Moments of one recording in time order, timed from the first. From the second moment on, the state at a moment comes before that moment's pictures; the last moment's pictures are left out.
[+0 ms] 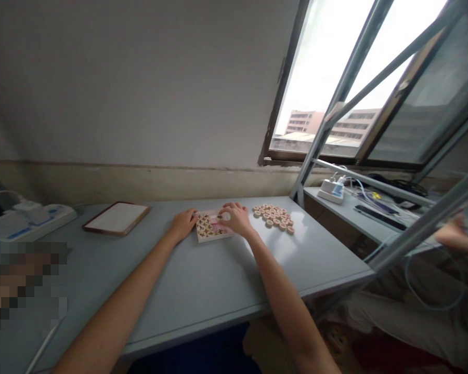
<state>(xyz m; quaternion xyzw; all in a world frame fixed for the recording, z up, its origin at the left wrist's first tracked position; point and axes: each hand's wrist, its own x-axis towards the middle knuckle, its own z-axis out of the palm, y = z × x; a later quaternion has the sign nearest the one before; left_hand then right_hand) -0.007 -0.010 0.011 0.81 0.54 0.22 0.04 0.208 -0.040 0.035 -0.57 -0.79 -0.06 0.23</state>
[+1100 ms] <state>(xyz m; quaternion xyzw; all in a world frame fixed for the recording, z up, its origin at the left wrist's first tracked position) -0.007 -0.011 0.011 0.80 0.55 0.23 0.07 0.246 -0.042 0.050 -0.51 -0.81 0.13 0.28</state>
